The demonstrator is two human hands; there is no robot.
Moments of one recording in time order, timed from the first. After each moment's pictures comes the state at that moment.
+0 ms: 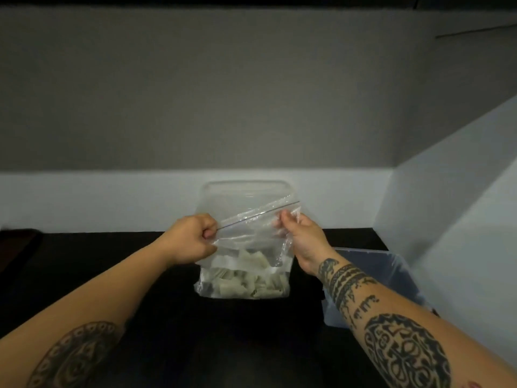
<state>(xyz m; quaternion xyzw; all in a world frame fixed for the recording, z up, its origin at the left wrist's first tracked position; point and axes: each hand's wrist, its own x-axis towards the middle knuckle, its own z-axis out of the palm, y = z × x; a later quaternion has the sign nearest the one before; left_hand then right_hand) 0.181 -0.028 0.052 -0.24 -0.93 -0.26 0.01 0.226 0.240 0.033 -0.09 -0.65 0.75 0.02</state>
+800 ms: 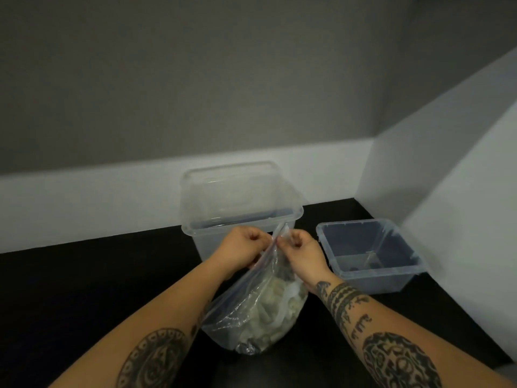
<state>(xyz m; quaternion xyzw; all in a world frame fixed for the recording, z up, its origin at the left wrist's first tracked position) 0.174 0.051 -0.009 -0.15 -0.81 -0.53 -0.20 0.239 0.206 -0.043 -0.22 -0.73 0.64 0.08</state>
